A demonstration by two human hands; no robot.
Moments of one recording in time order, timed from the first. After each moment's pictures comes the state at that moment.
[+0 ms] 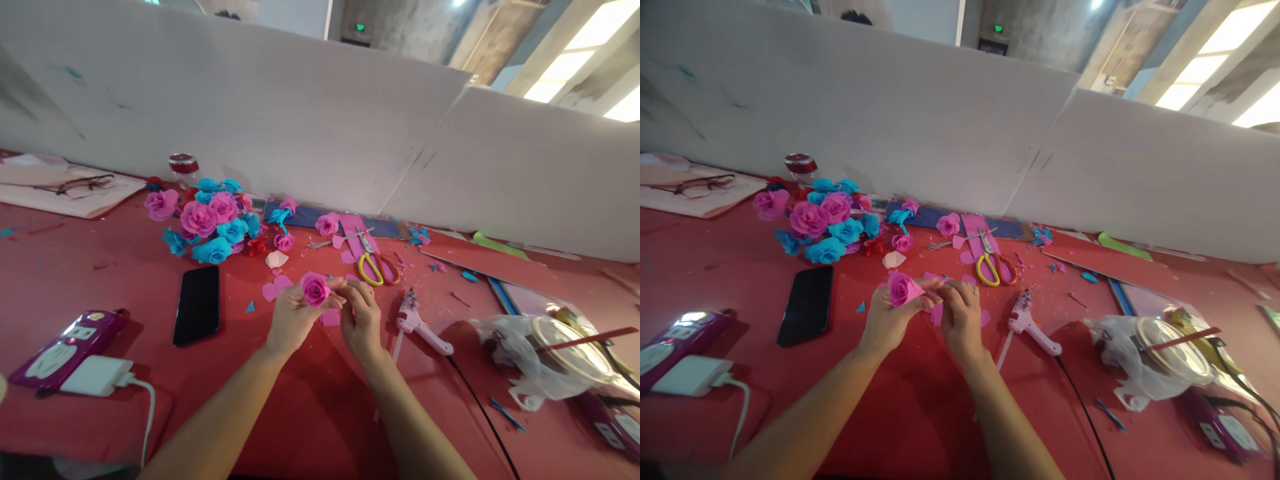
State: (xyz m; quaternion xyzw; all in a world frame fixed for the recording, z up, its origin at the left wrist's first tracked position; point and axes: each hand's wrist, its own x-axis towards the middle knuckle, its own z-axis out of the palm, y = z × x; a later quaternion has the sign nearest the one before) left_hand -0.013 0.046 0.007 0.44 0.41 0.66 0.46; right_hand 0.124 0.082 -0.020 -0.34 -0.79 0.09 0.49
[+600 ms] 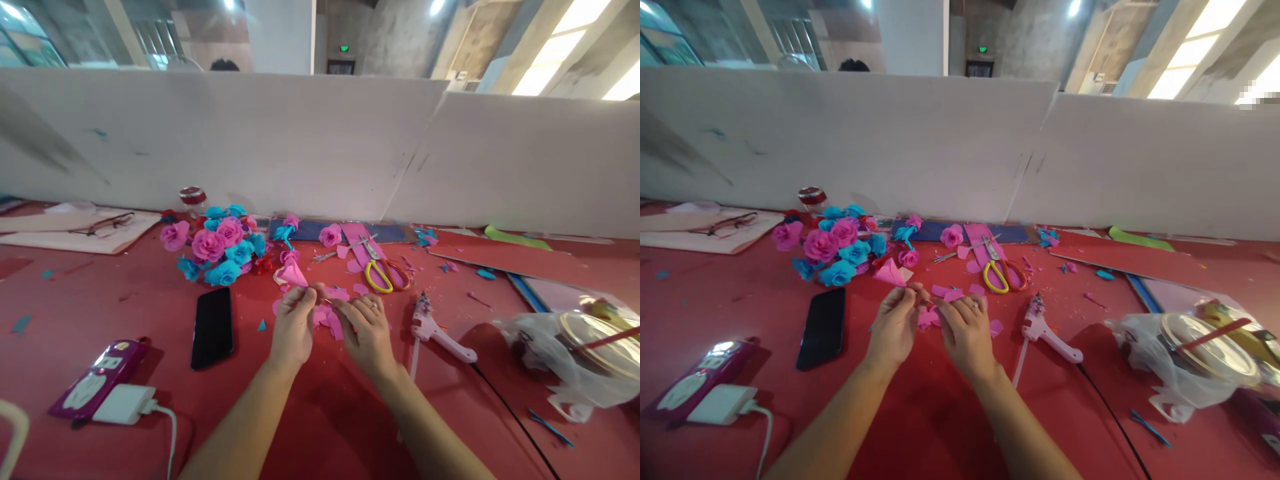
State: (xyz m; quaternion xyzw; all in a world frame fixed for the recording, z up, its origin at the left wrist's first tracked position) left_hand -0.016 0.059 0.004 0.21 0.32 0.75 0.54; right_hand 0.120 0.077 -0.016 -0.33 -0.83 0.01 0.46
